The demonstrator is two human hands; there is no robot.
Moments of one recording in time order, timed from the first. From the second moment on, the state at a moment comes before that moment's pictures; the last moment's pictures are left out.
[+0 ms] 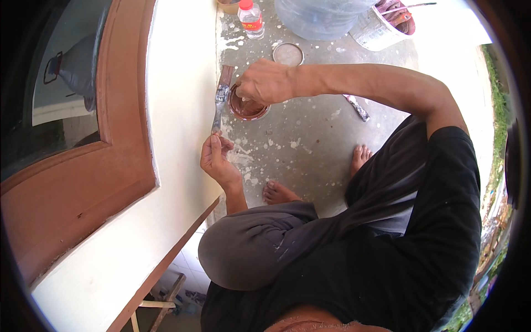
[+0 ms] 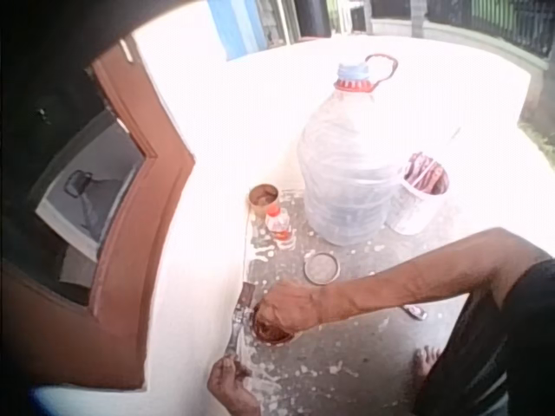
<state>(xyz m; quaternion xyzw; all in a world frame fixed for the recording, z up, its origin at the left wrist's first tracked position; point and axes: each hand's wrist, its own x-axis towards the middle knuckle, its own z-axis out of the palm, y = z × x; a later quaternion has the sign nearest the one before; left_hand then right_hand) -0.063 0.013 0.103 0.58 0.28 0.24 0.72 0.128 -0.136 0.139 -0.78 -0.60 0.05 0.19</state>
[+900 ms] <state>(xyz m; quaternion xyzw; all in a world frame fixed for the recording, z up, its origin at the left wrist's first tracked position) -0.064 0.009 0.108 0.60 0.30 0.25 0.70 0.130 -0.137 0.152 -0.75 -0.66 -0.03 0.11</state>
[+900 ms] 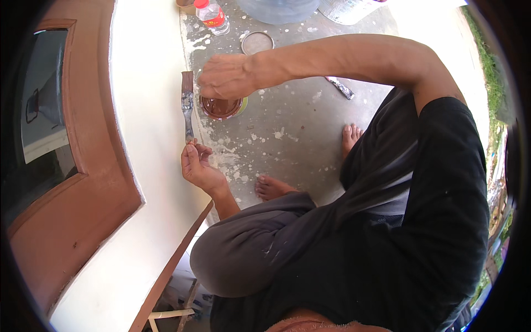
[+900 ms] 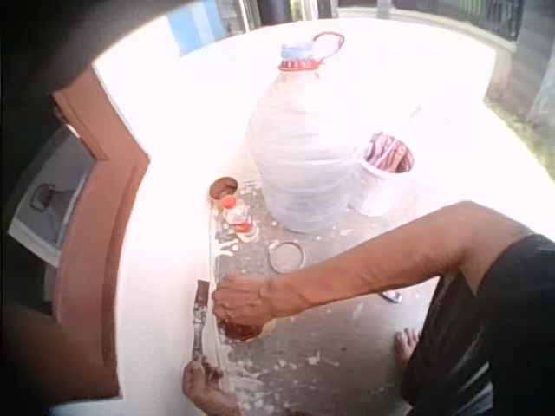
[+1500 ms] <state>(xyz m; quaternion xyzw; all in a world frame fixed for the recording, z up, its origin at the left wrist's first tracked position) -0.066 0.014 0.106 0.59 0.29 0.24 0.71 0.125 -0.133 0.151 -0.76 -0.63 0.06 0.15</state>
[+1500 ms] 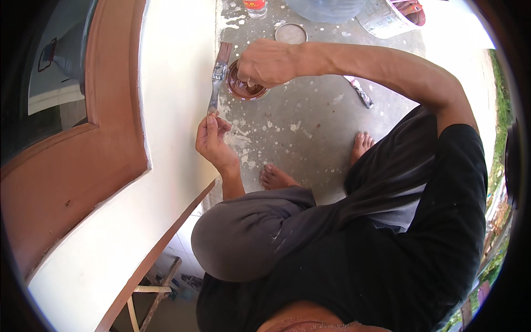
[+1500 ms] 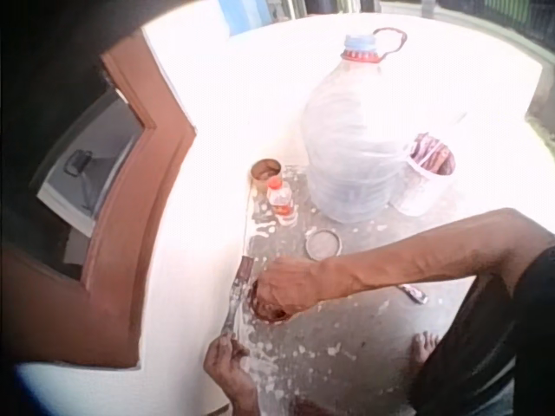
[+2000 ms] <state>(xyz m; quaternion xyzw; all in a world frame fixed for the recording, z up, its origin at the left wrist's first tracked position) -0.066 0.017 0.105 0.59 0.29 0.24 0.72 0.126 -0.136 0.143 -0.75 -0.64 -0.02 0.15</state>
